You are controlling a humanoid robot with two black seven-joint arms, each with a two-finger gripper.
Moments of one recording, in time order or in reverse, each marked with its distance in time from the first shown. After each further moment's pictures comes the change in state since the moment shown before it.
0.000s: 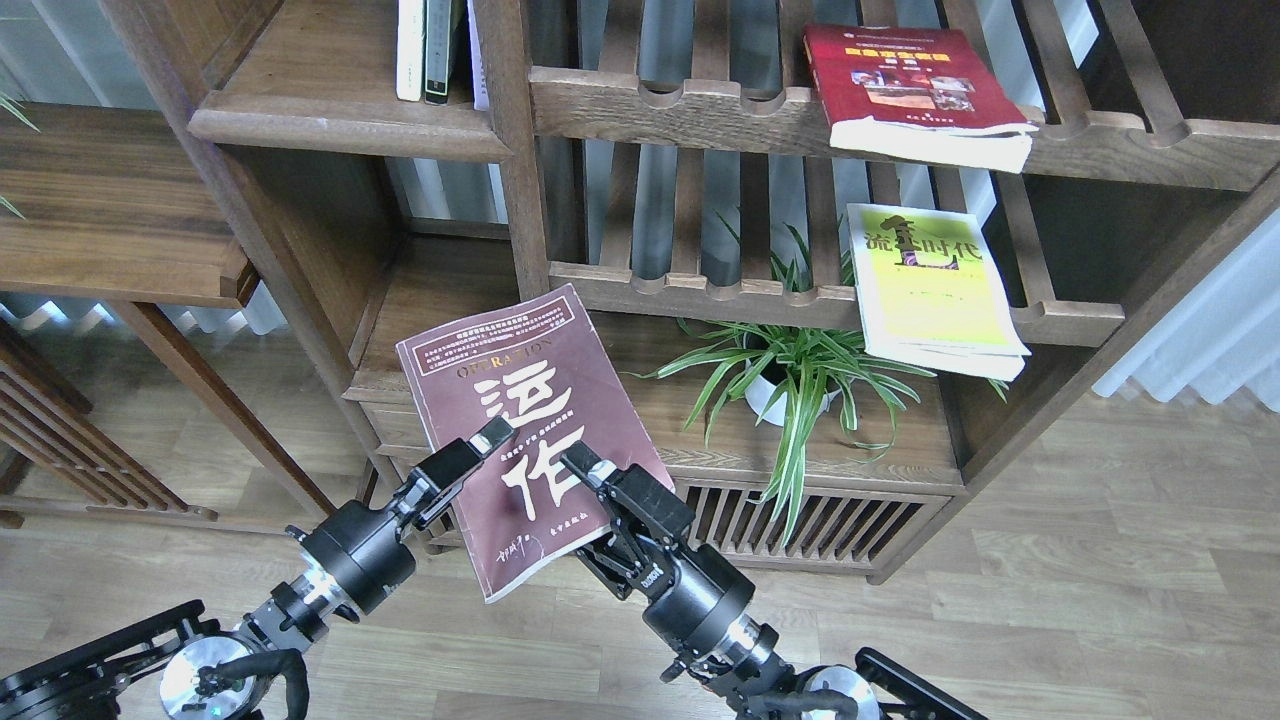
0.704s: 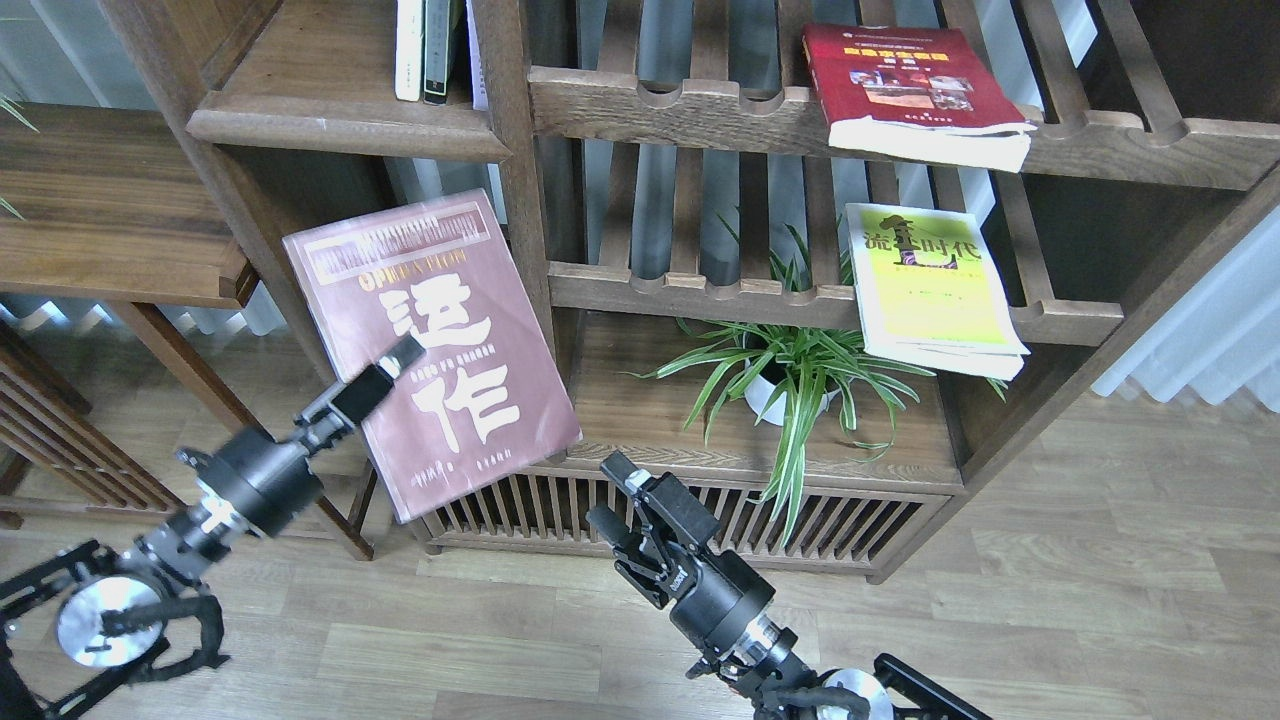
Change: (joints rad) left arm -0.010 0.126 -0.327 -0.023 0.335 0.000 -0.057; right arm -0.011 -0.002 0.070 -0.099 -0.020 0.000 0.001
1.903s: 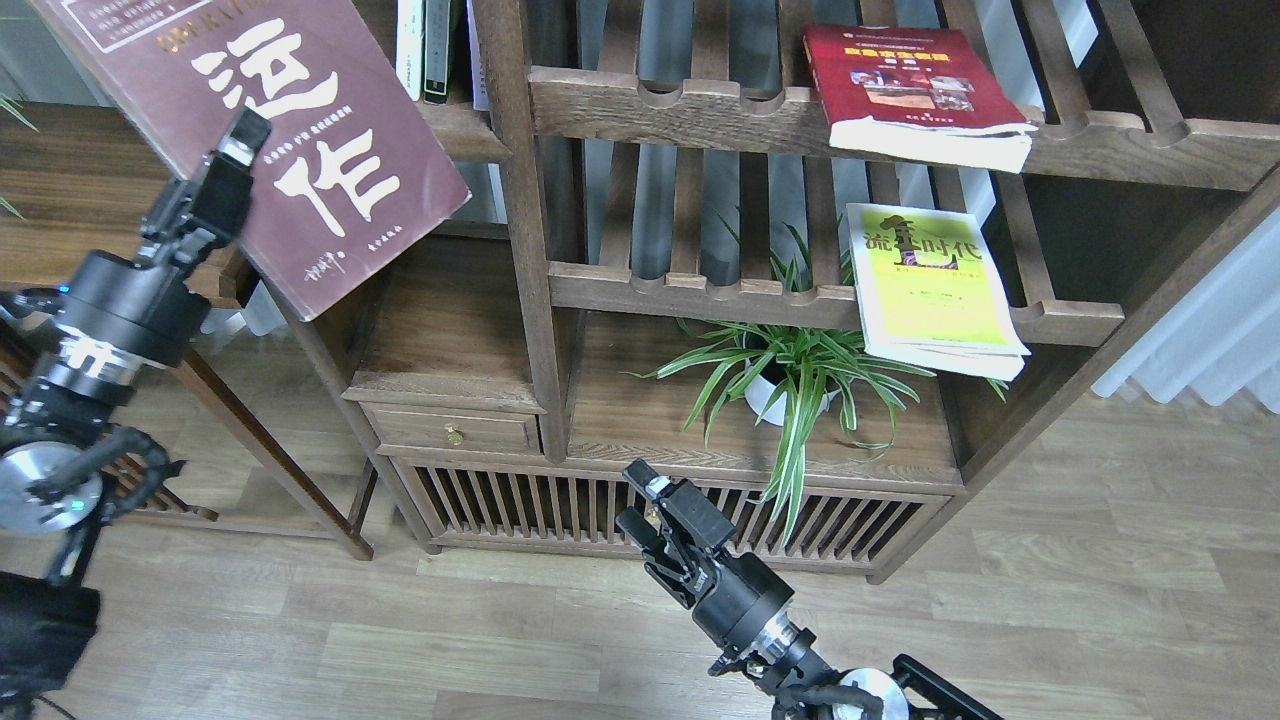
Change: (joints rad) left arm 0.004 -0.482 -0.790 0.060 0.461 0.000 0.274; right arm -0.012 0.000 0.047 -0.056 -0.066 0.000 -0.003
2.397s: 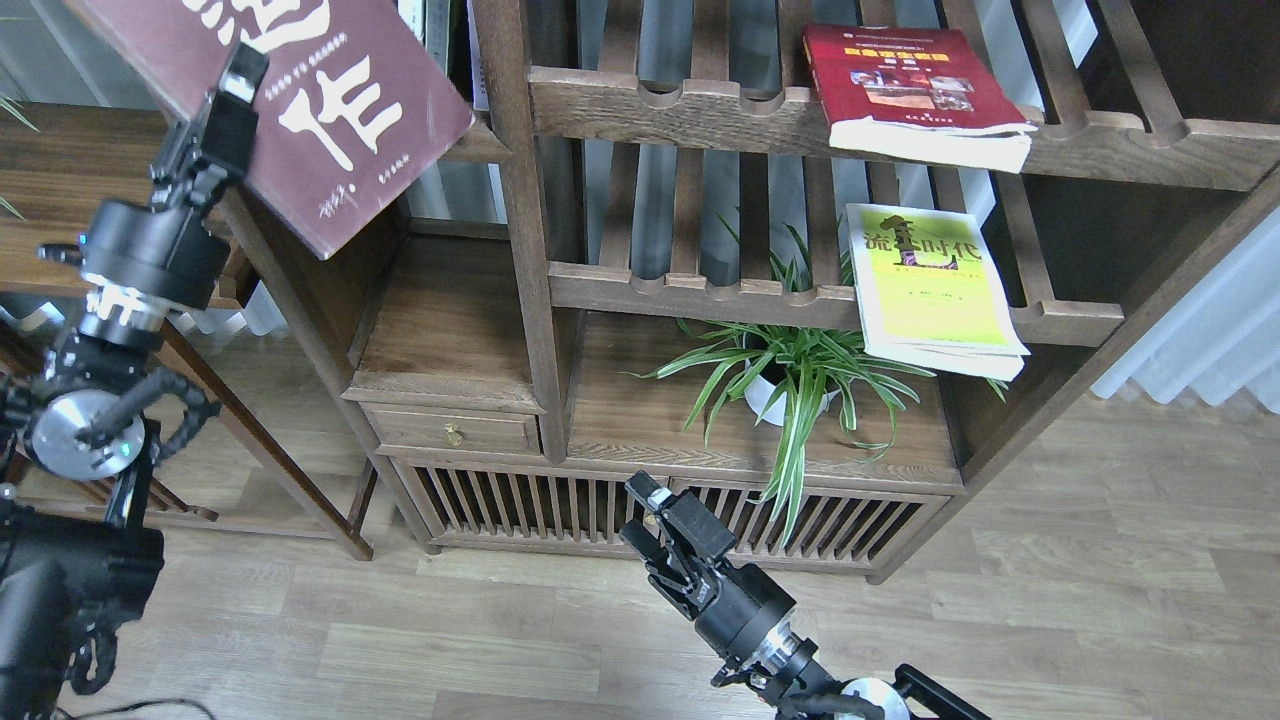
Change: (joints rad) left arm -0.138 -0.027 -0.033 0.028 0.033 0.000 -0.005; right arm -0.003 0.000 -0.005 -0.018 0.000 0.000 0.000
